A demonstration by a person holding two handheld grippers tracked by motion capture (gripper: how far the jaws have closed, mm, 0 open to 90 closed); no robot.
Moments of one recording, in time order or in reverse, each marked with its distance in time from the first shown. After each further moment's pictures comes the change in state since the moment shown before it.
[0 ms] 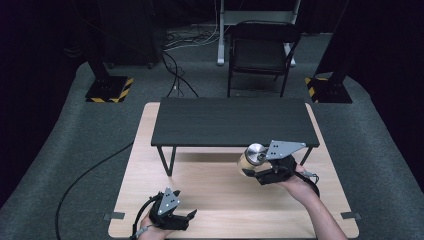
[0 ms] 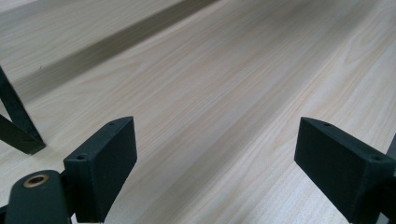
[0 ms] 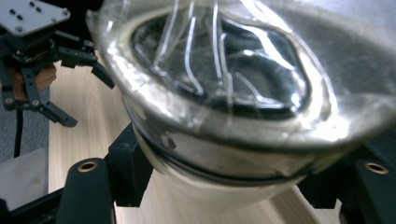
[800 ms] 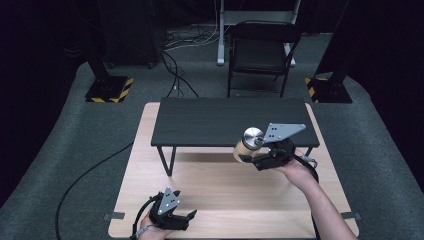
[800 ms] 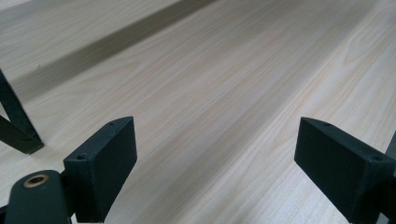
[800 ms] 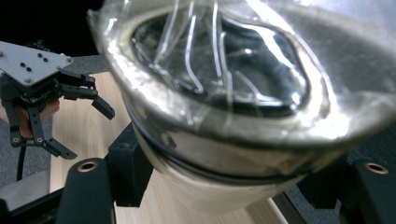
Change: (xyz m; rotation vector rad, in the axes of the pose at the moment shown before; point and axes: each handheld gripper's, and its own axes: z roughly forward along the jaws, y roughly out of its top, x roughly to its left) left arm 0.001 0.000 0.000 0.003 -0.004 -0.001; right arm -0.016 0.041 -0.005 -0.024 0.013 -0.007
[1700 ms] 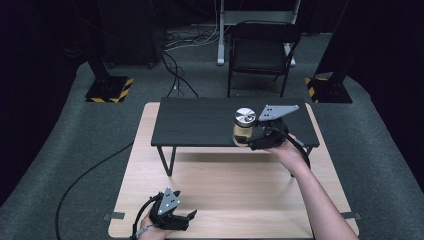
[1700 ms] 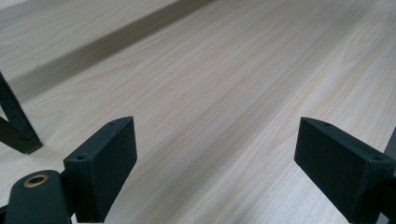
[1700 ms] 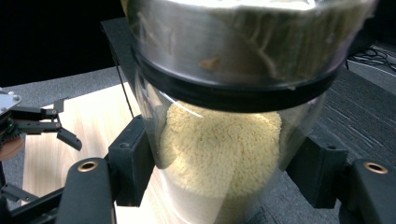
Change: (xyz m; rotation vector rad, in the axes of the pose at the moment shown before) left arm 0.000 0.000 0.000 0.001 -0.004 0.001; right arm -0.037 0.011 0.024 -0.017 -0.035 0.105
